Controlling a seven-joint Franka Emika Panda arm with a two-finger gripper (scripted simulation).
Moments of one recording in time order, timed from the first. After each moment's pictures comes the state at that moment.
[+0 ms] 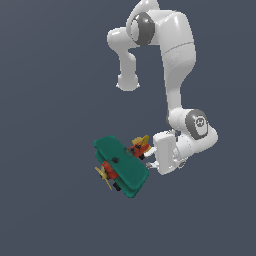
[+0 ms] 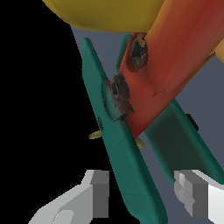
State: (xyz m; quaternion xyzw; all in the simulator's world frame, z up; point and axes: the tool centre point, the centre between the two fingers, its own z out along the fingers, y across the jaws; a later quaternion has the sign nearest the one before) arm 0.090 0.076 0.137 0.00 0.75 -0.63 0.23
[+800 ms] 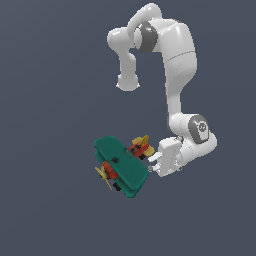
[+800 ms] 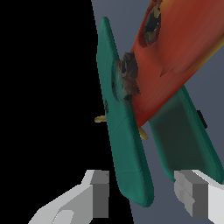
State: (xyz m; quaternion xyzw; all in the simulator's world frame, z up) arm 0.106 0.085 0.135 -0.07 0.71 -0.67 0.20
